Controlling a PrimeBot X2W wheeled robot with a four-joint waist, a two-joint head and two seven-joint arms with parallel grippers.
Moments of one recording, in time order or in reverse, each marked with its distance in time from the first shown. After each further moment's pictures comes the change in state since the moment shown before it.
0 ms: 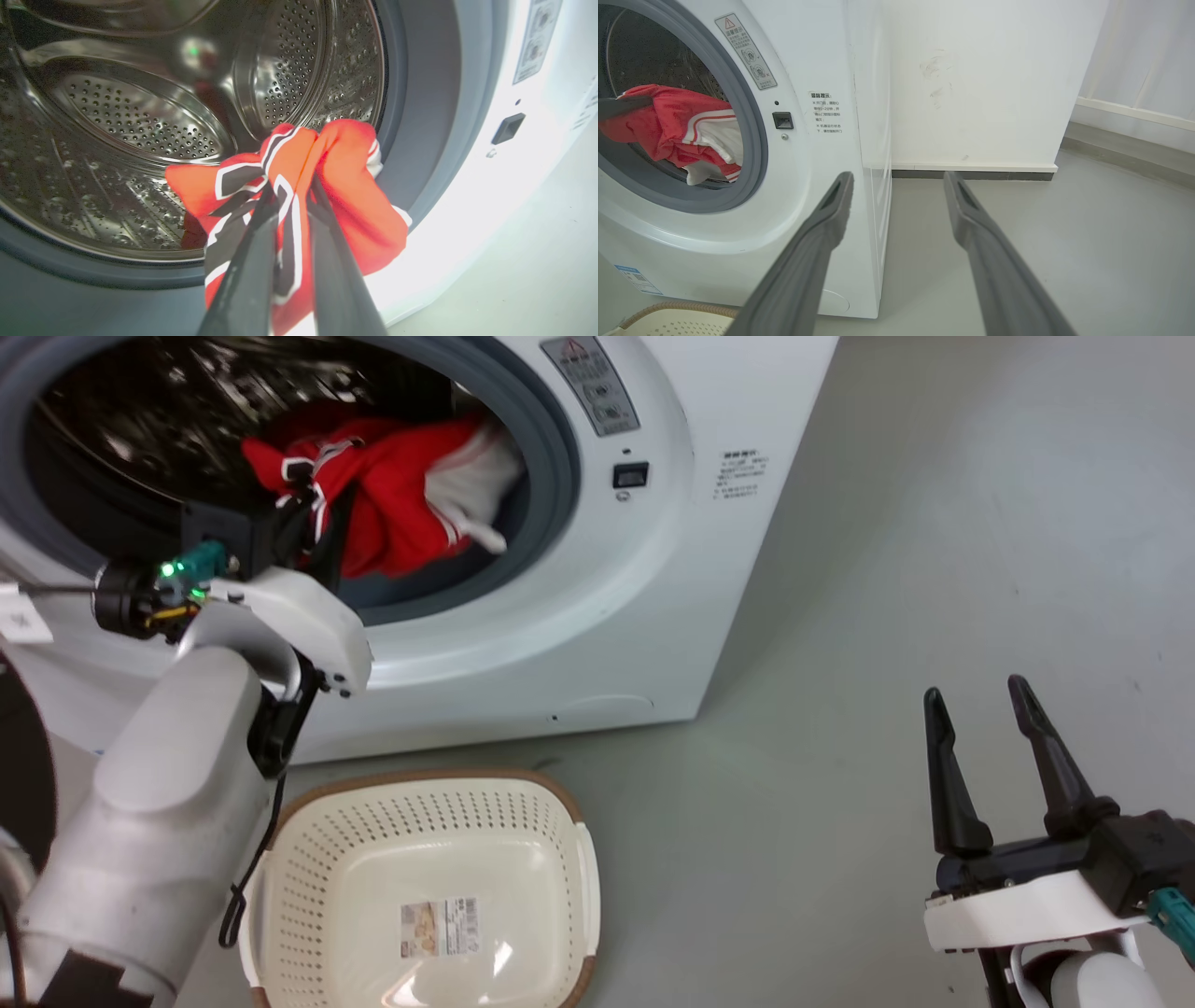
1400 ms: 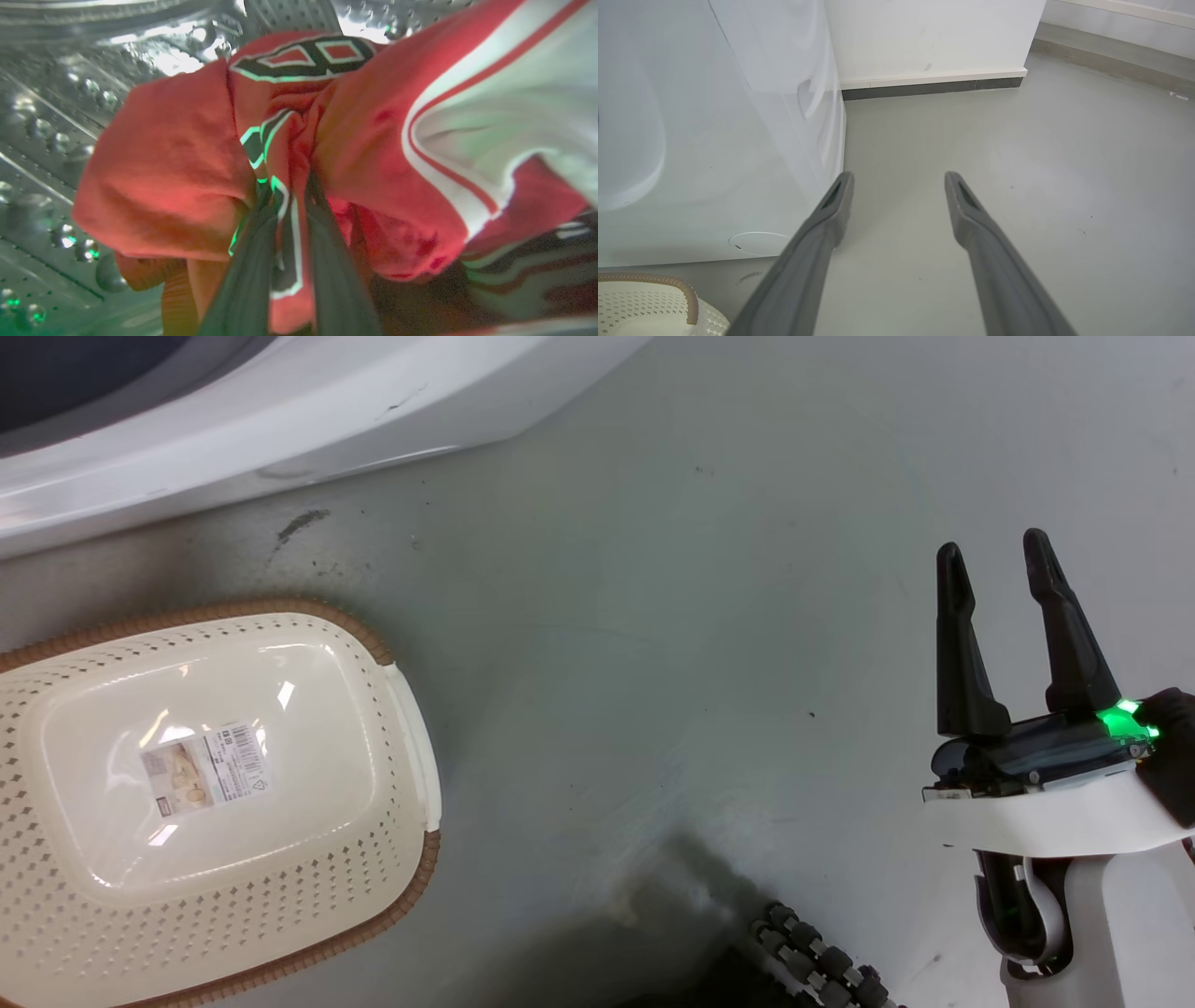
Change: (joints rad) left arm -0.748 0.150 0.070 0.342 0.275 -0.063 0.662; right arm -0.174 -0.001 0.056 -0.069 0.187 0.000 0.000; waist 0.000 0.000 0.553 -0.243
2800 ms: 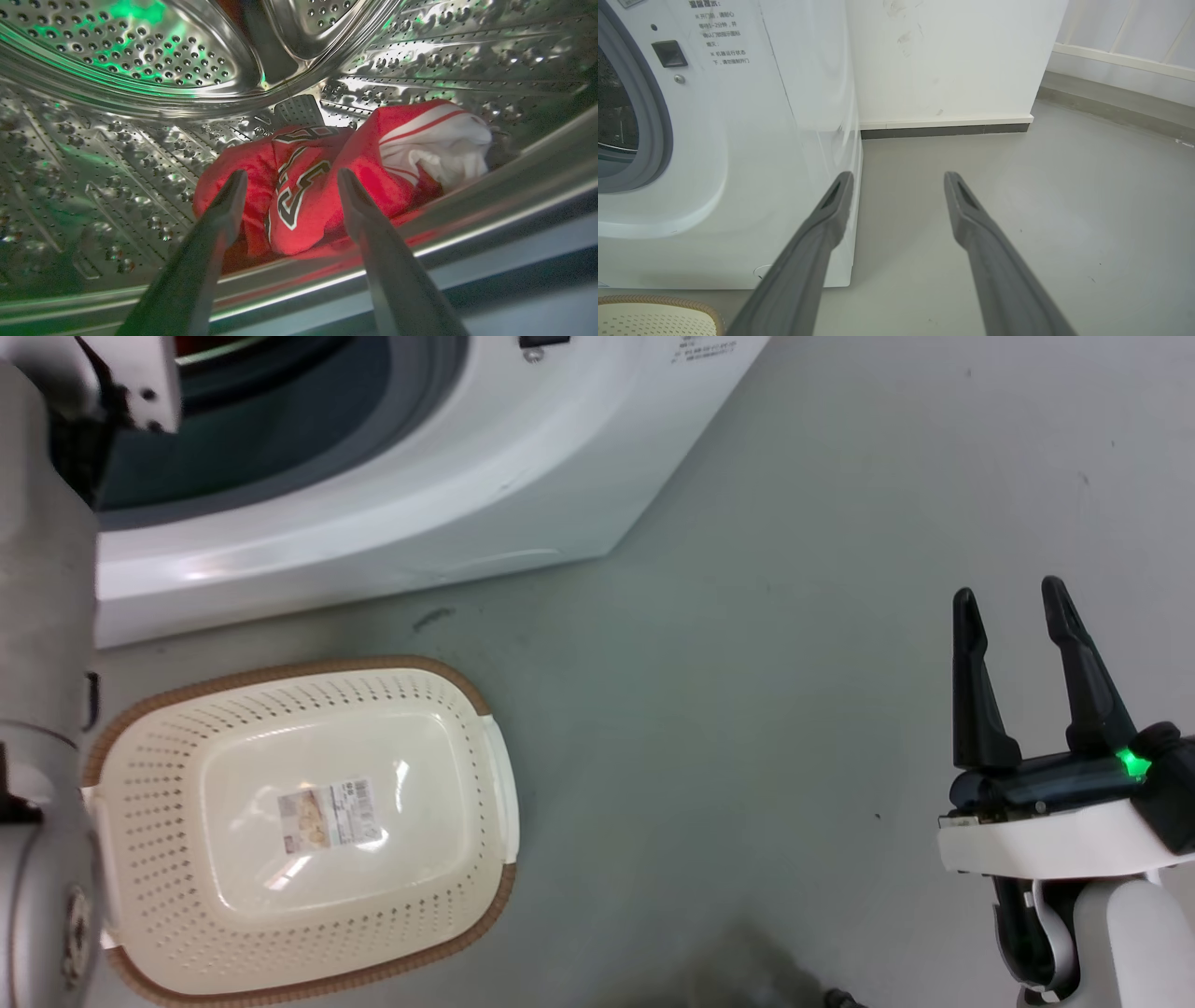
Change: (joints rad) left arm 0.337 -0.206 0.411 -0.057 0.272 0.006 -0.369; right arm 0.066 0.000 -0.057 0.023 -0.101 0.000 0.000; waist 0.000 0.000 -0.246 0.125
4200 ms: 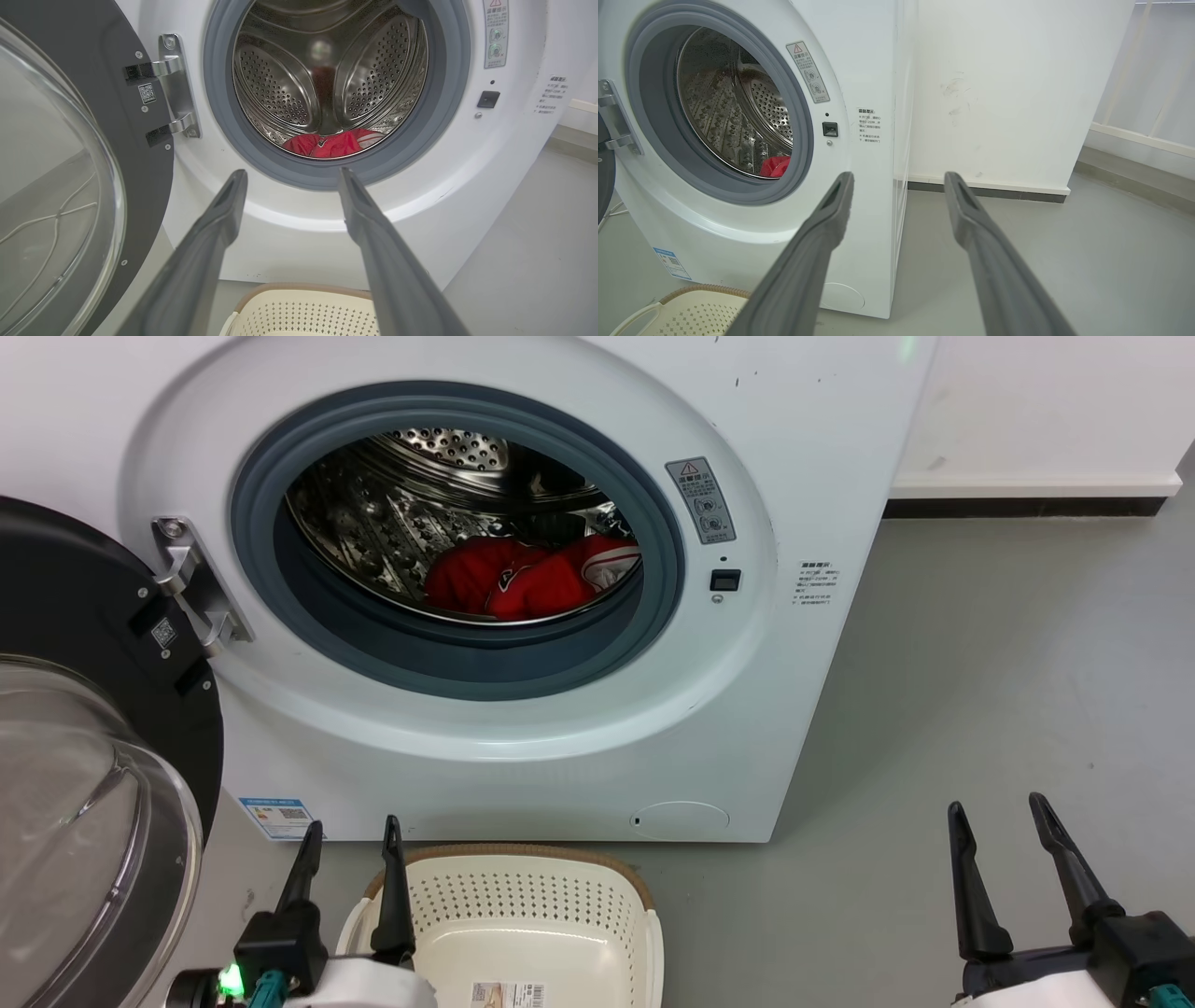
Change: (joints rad) left arm 1.357 -0.306 0.092 -0.957 -0.076 0.178 -0.304; right arm 0.303 0.003 -0.054 0.036 -0.146 0.000 0.000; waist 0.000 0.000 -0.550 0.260
